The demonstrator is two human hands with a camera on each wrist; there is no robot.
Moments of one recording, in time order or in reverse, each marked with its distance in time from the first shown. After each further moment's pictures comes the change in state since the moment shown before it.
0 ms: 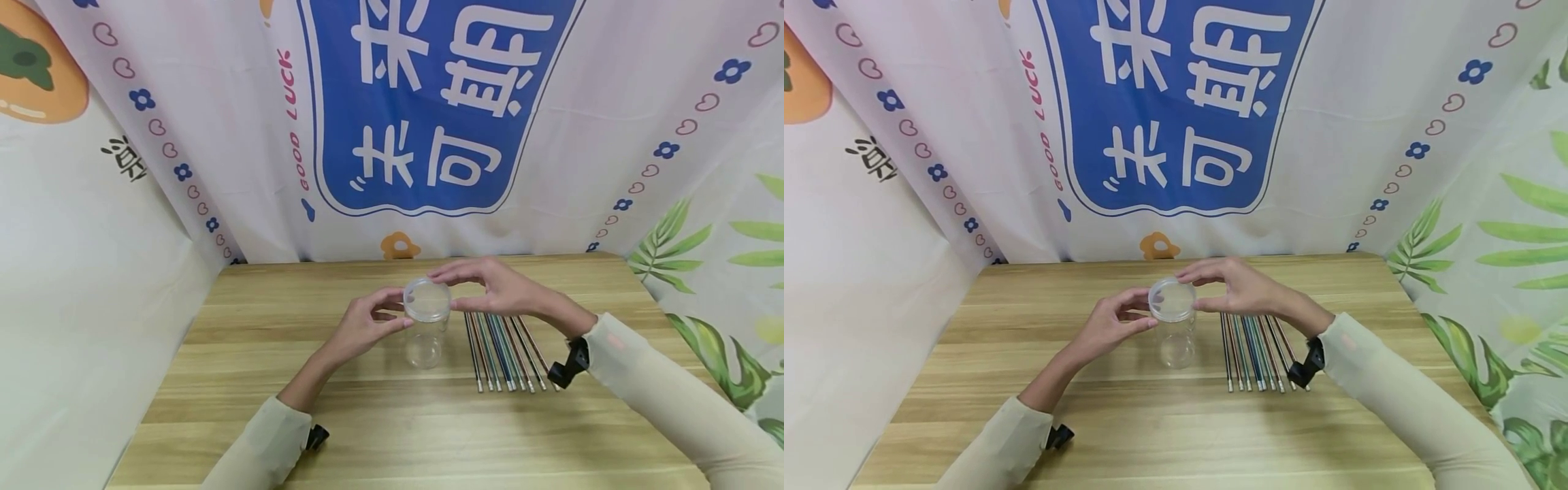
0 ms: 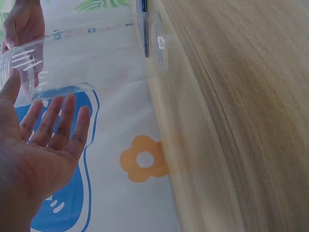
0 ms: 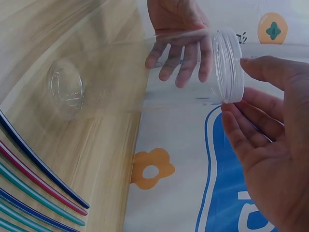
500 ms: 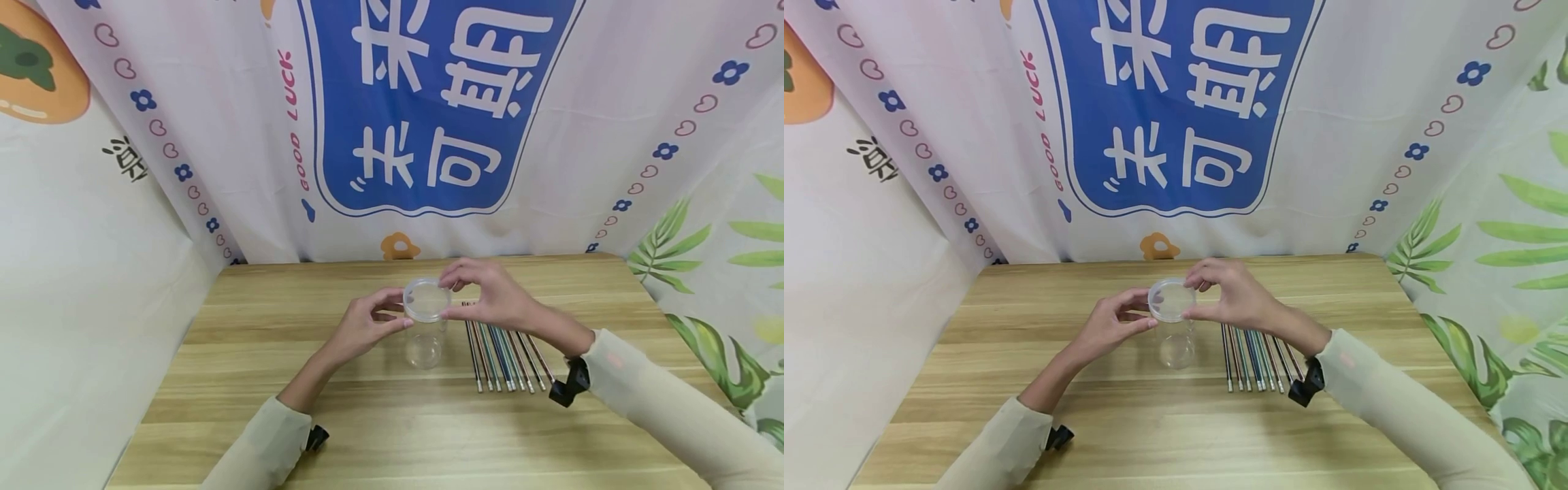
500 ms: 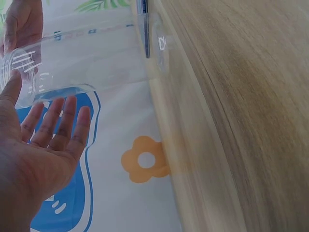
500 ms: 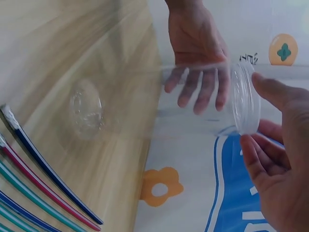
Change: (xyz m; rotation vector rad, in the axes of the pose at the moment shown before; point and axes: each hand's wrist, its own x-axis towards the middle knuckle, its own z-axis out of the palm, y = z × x) left_hand -0.001 0.001 0.001 0.013 0.011 0.004; right_hand -0.001 -0.010 0.022 -0.092 0.260 -0.062
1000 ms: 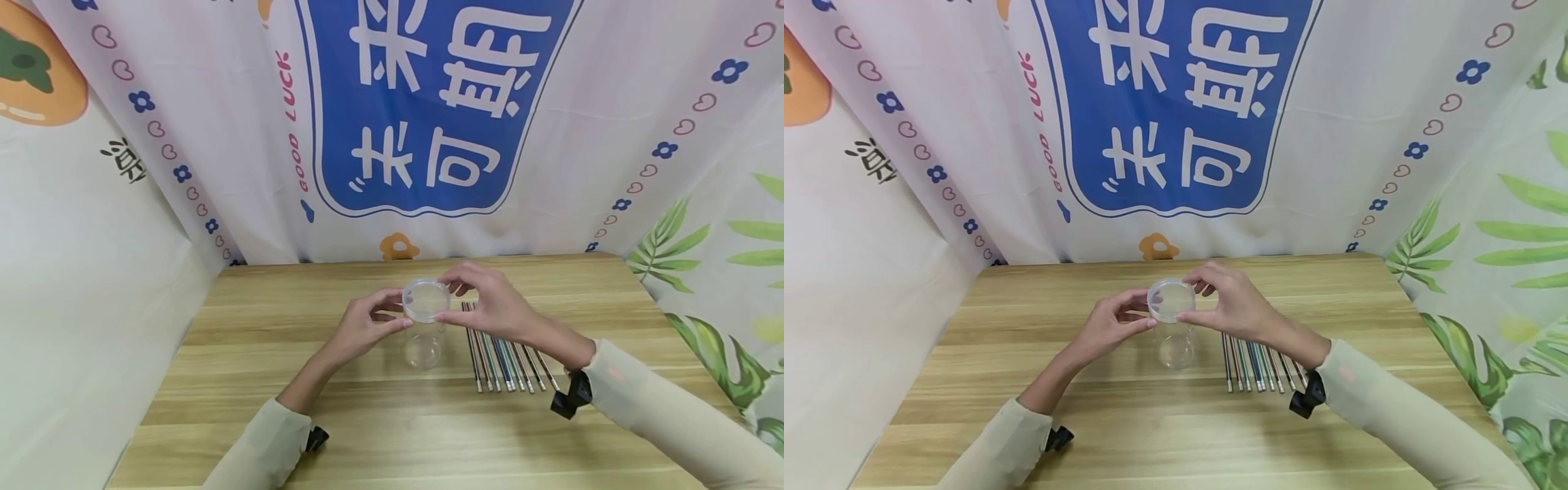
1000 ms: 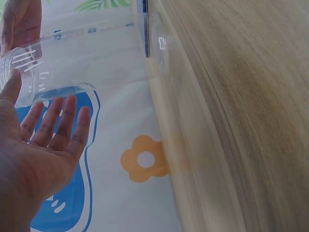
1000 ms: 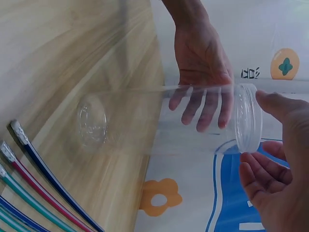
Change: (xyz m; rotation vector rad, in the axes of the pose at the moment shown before) left_hand 0.000 0.000 0.001 0.006 0.006 -0.002; right_hand -0.009 -0.011 0.007 -0.032 0.053 0.077
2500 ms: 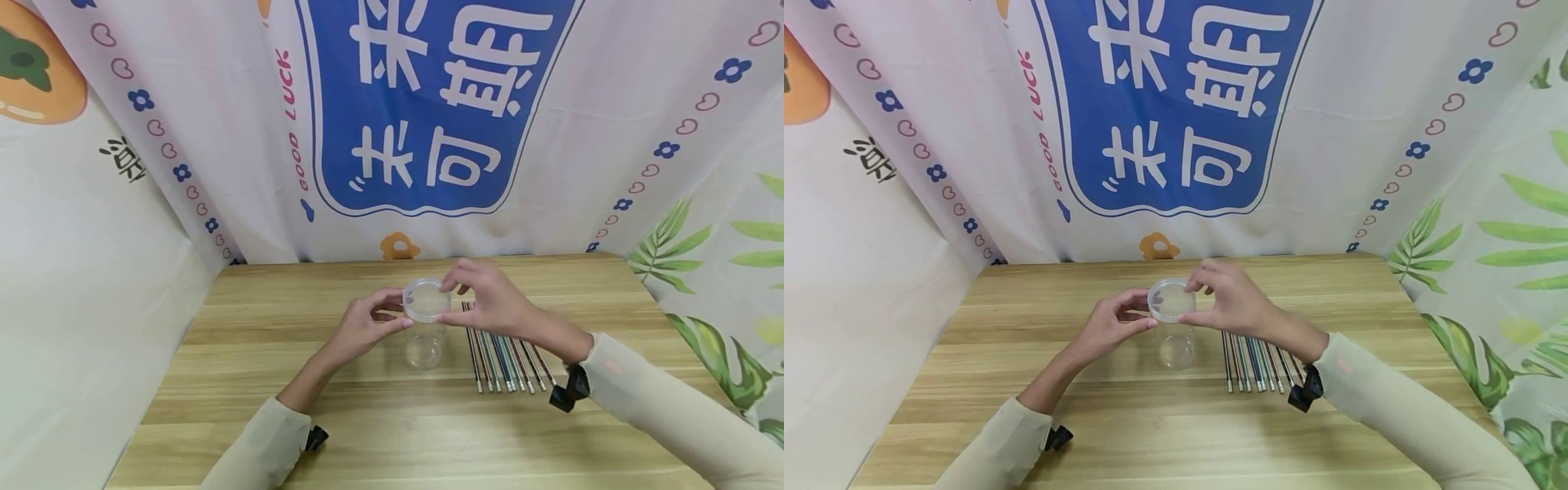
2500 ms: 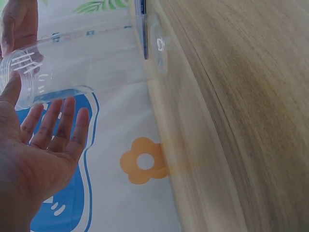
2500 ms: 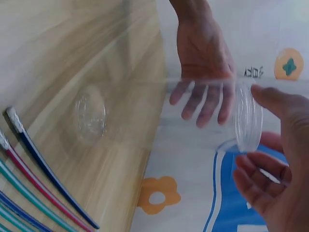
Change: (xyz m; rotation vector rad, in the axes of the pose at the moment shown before) left_hand 0.002 0.000 0.002 -0.015 0.000 0.012; right_hand 0.007 0.002 -0.003 -0.100 -0.027 -0.074
